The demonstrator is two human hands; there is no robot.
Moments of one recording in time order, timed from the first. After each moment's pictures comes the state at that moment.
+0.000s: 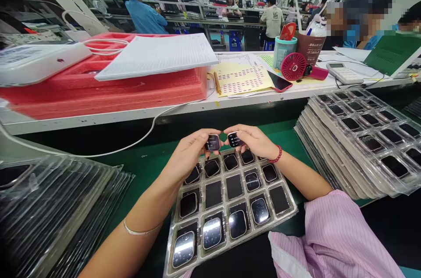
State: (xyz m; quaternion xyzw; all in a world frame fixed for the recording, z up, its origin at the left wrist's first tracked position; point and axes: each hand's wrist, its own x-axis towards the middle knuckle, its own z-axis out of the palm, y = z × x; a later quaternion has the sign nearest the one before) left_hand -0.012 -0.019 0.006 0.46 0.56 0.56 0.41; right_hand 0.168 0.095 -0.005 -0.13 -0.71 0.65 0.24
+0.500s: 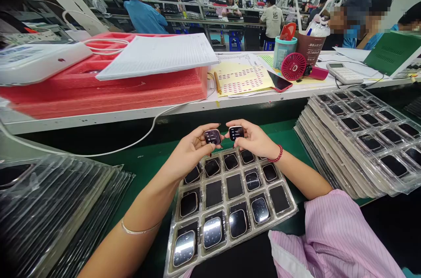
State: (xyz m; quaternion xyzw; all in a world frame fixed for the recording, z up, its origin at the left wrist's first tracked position) left_hand -0.015 -0.019 0.009 0.48 0.54 0.55 0.41; right_hand 0.168 0.094 -0.006 -0.13 -0.71 0.64 0.28
